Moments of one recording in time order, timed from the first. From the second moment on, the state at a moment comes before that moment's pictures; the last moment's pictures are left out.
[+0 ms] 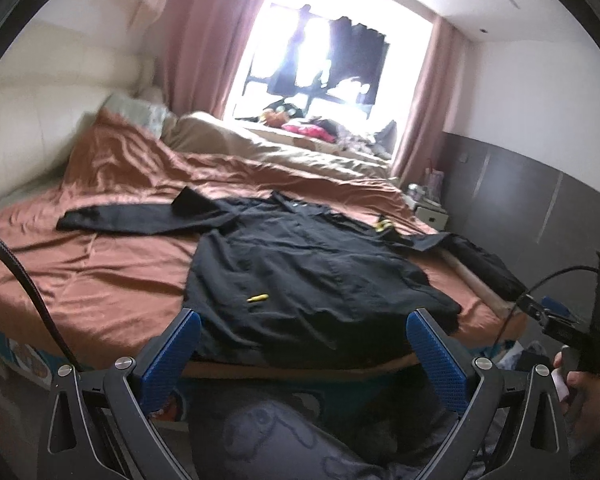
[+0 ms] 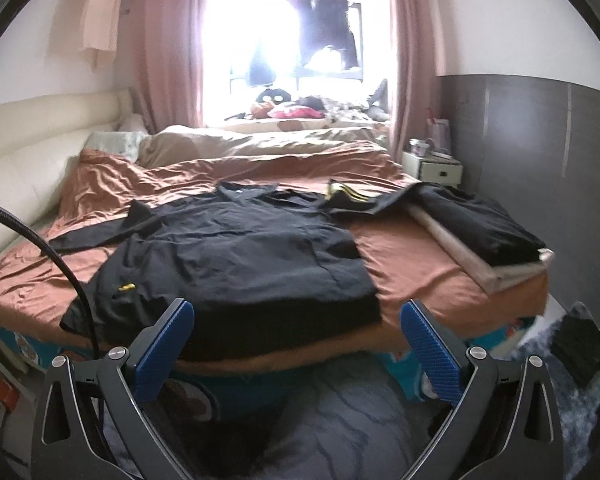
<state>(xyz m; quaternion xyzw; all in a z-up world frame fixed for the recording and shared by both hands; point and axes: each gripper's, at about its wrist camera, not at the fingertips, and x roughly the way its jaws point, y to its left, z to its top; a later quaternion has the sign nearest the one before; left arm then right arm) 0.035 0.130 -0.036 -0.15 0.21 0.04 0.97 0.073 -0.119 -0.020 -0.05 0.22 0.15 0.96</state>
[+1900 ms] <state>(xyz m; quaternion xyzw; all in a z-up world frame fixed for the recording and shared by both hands) 0.260 0.602 -0.180 -0.41 0.32 0.28 0.81 0.459 0.151 -0.047 -0.09 0.35 0.28 0.89</state>
